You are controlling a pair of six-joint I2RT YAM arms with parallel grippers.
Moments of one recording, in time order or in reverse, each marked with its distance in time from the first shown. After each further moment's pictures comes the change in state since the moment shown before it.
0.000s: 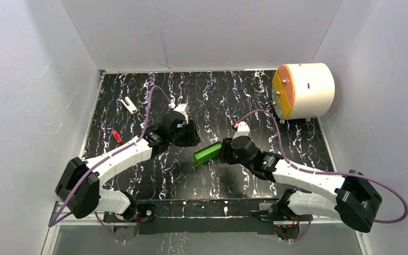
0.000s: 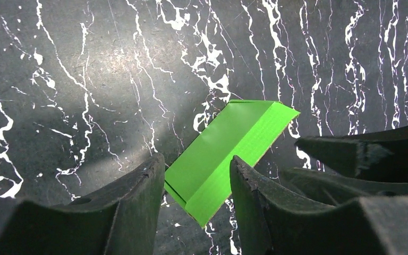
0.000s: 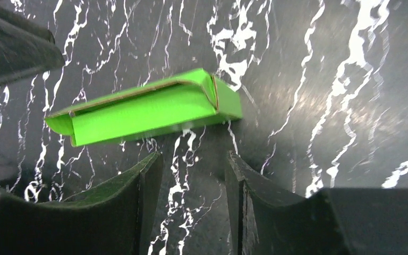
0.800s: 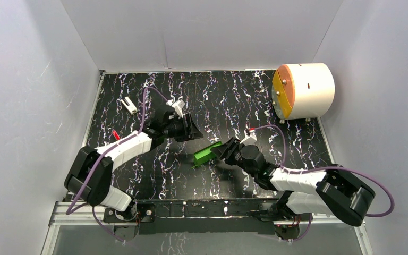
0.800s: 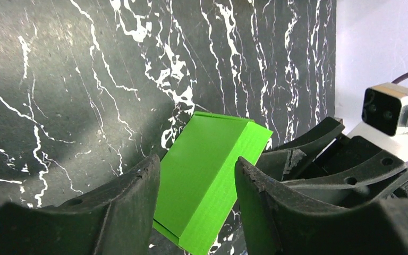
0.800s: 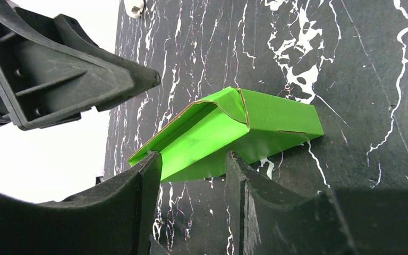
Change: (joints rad) left arm 0.190 0.132 -0.043 0.245 0.402 -0.073; right arm -0.042 0.082 -0.319 0.710 -0.089 0.470
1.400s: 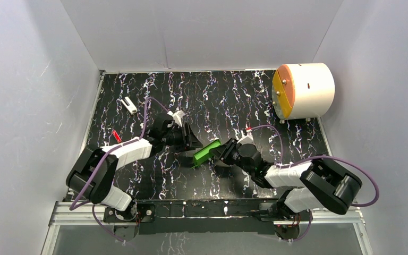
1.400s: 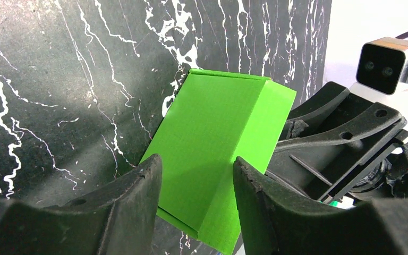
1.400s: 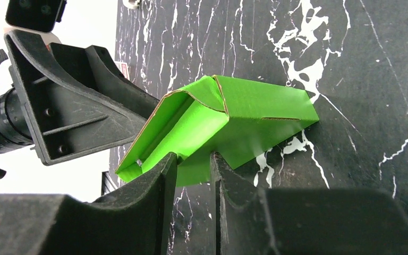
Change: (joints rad) left arm 0.002 0.034 -0.139 0.121 0.135 -0.072; right arm -0.028 0.152 0.000 0.130 -0.074 0.040
